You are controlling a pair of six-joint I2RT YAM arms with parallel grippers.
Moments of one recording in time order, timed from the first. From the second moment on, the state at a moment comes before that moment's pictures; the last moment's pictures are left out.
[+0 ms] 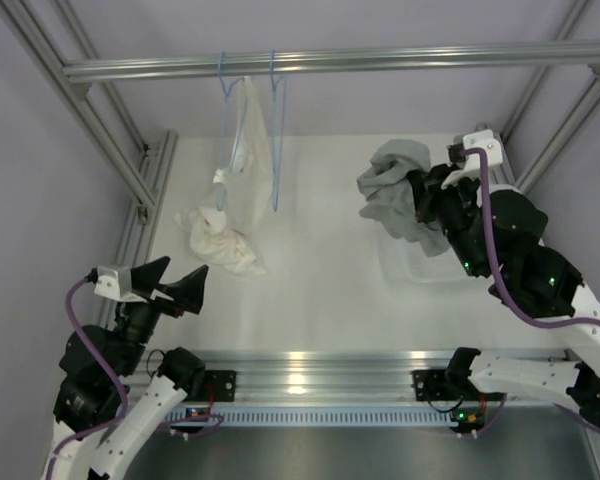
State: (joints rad) left arm -0.56 0.09 0.79 -0.54 -0.22 -0.24; right arm 0.99 0.93 1.39 -0.44 0.66 0.01
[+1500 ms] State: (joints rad) left arm -0.56 0.09 0.79 -0.54 -0.23 -0.25; right arm 0.02 1.40 0.89 -0.24 0.33 0.29
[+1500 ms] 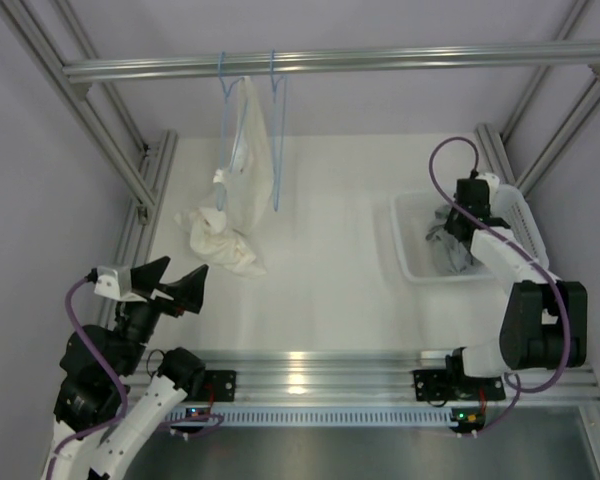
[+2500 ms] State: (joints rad) left arm -0.12 0.49 0.83 -0.60 -0.33 -0.34; right arm 0.40 0.80 1.26 -0.66 0.40 0.11
